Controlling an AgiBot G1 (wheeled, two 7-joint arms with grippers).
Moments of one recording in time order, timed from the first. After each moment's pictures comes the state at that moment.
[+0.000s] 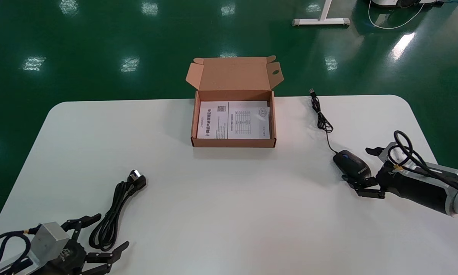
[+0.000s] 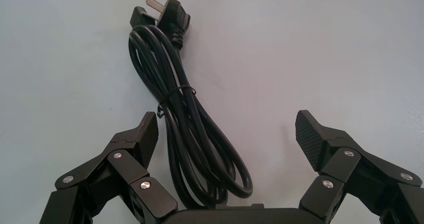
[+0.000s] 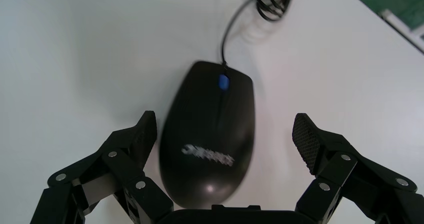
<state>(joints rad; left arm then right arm) -0.16 0.63 0.05 -1.34 0.85 0.65 0.20 1.18 -0.83 -0.34 0.47 -1.28 -0.99 -0.38</state>
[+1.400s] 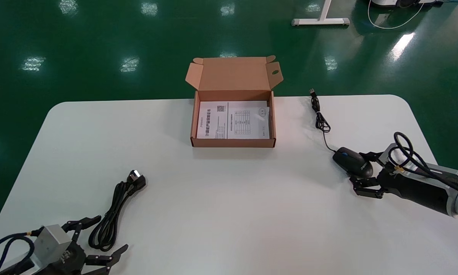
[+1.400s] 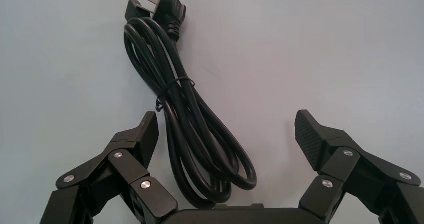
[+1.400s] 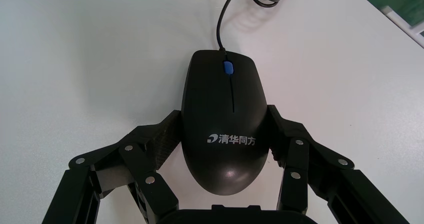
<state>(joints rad) -0.18 0.62 0.06 -1.32 0.87 0.67 0.22 1.18 -0.83 -0.35 0.45 -1.28 -0.99 -0.38</state>
